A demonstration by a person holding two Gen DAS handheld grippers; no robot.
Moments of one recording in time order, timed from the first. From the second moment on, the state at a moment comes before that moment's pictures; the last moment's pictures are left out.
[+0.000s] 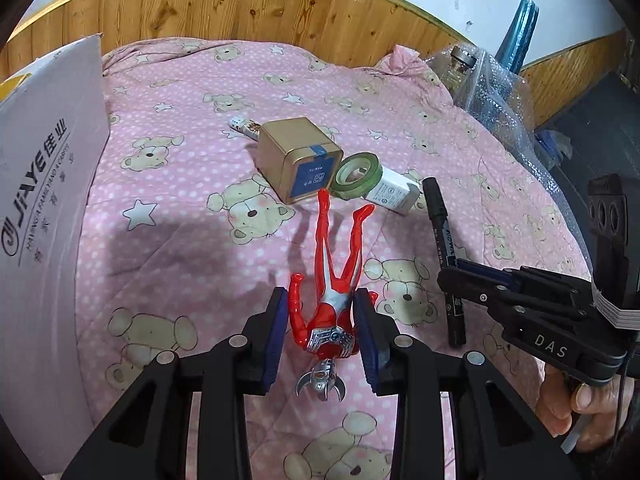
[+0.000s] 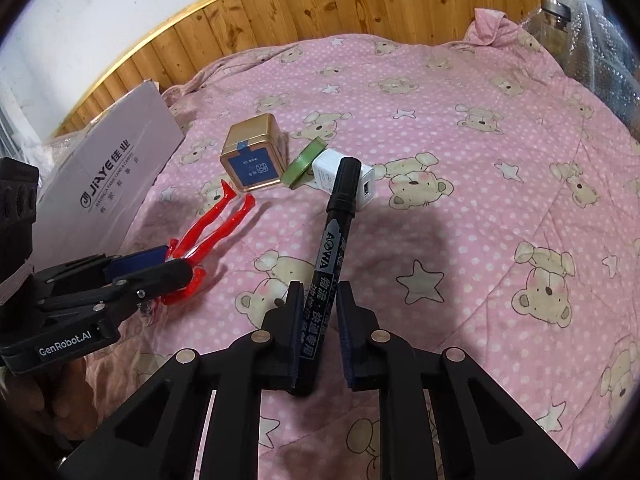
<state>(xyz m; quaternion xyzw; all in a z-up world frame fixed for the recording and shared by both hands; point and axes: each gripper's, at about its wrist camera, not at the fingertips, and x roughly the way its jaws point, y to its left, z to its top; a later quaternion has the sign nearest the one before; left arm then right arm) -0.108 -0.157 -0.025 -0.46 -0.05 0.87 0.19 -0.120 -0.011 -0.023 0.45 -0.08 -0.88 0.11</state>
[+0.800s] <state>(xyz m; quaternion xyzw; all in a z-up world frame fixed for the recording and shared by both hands) -0.079 -0.182 -0.029 -0.47 -0.07 0.86 0.18 -0.094 0.004 -0.027 0.45 -0.13 -0.87 0.12</state>
